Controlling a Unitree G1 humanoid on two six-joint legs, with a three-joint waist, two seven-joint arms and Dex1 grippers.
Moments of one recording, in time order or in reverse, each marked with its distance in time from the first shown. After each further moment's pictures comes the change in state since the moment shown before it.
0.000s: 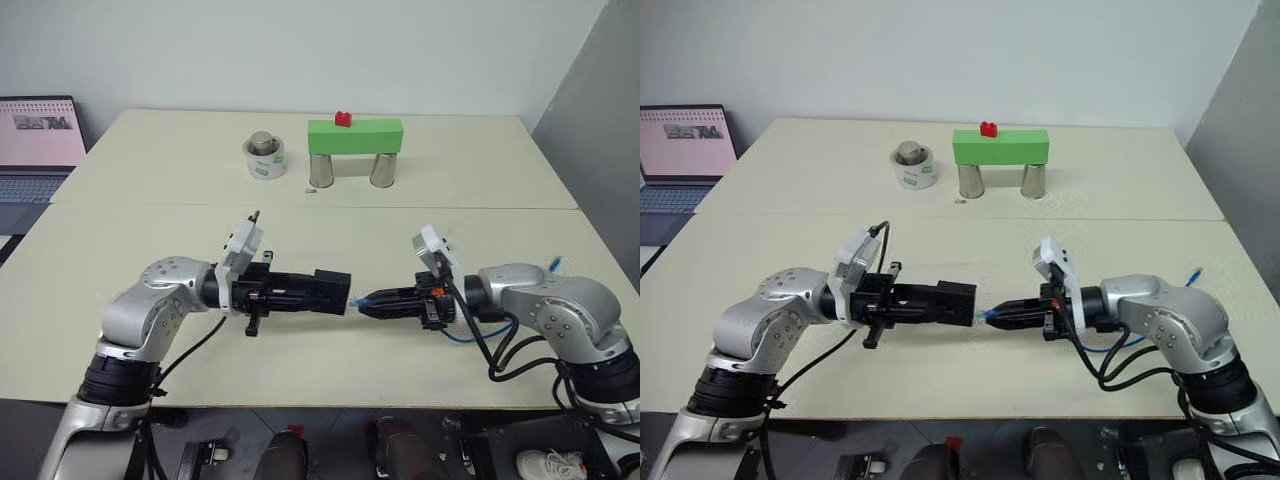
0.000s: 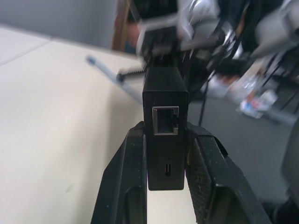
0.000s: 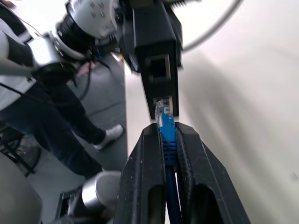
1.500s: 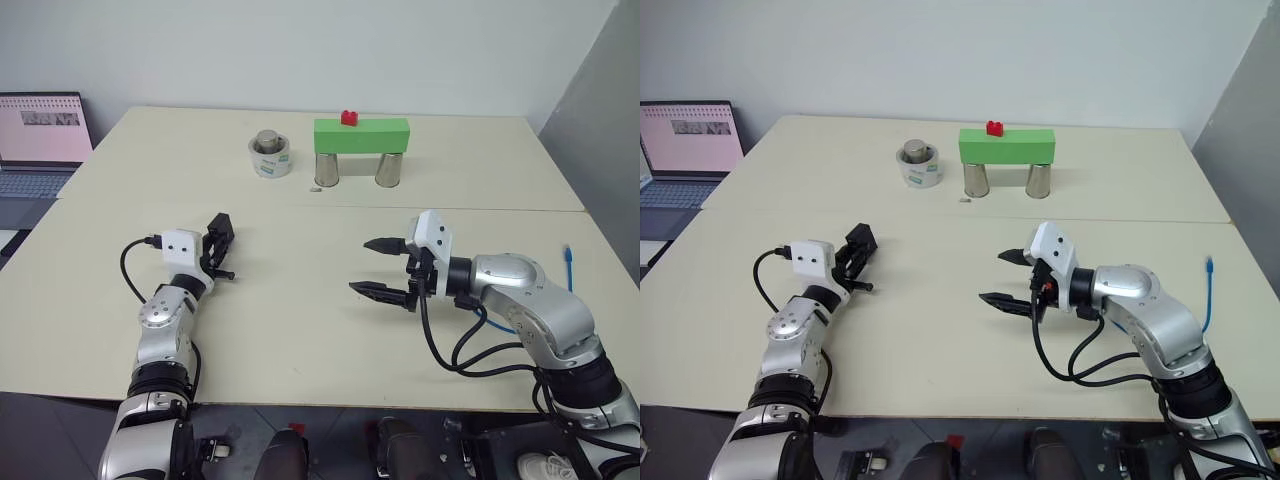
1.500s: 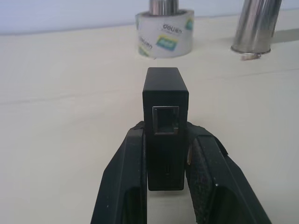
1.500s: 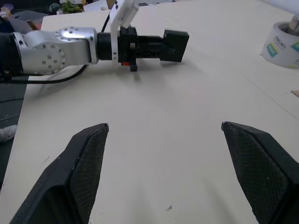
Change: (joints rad) left arm -0.053 -0.318 0.277 0.784 0.402 -0.801 0.947; right arm 0.005 0.154 0.060 -0.002 -0.389 -0.352 -0.116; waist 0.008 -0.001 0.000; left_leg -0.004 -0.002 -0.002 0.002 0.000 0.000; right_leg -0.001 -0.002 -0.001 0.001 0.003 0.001
